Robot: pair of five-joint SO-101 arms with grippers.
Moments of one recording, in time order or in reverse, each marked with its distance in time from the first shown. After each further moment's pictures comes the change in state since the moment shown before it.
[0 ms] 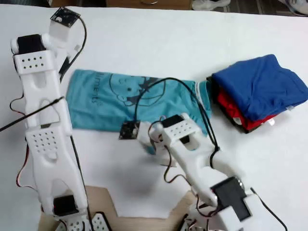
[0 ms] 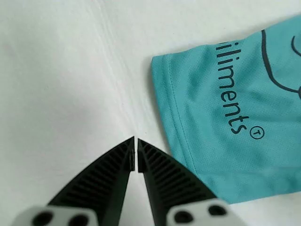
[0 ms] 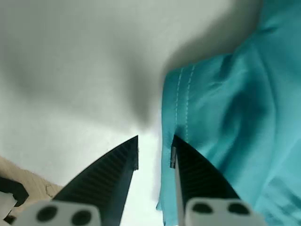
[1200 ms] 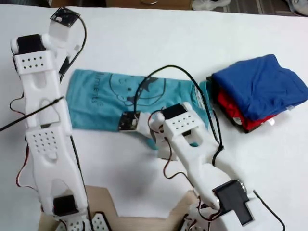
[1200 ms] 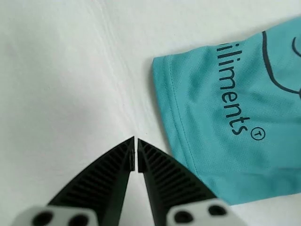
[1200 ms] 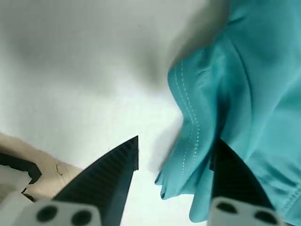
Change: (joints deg) left arm 0.0 0.0 0.0 -0.4 0.0; right arm 0.6 -3.0 -8.4 11.8 0.0
